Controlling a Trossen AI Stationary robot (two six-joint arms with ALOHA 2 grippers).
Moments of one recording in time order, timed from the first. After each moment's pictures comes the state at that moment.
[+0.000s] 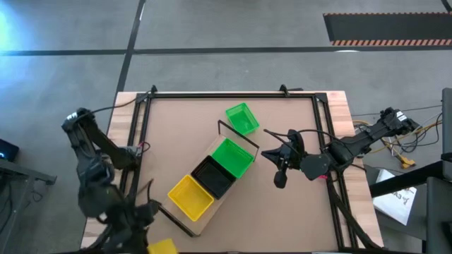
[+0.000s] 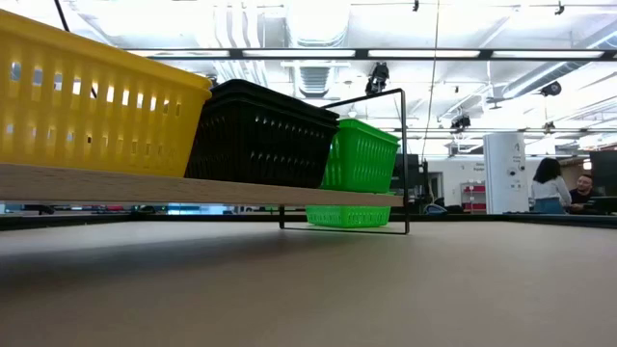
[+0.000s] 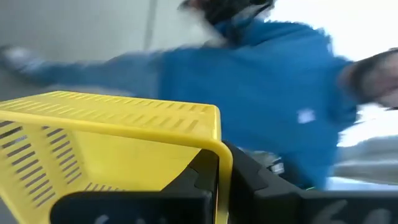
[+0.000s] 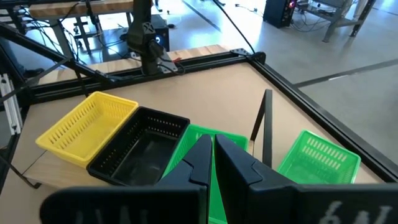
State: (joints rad) left arm -0.94 1.26 1.38 -0.28 -0.01 -1.45; right arm 0.48 1.19 1.09 -0.41 0.73 0.38
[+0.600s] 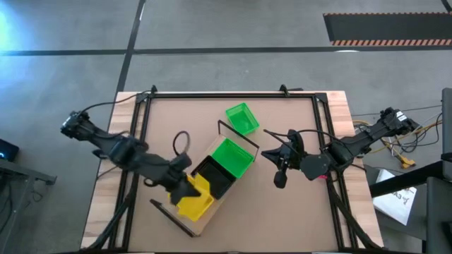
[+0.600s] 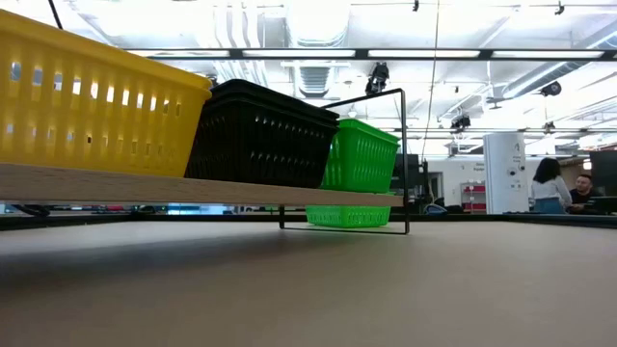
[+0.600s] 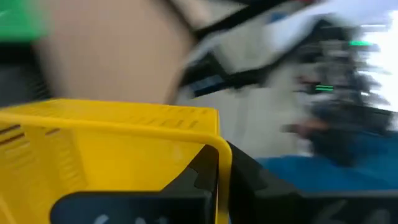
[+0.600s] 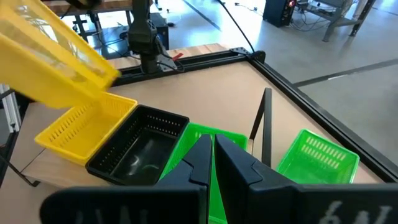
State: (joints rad) left arm -0.50 1.27 1.42 -0.59 -0.07 -1.17; right arm 0.48 1.19 1.09 -0.41 0.73 0.38
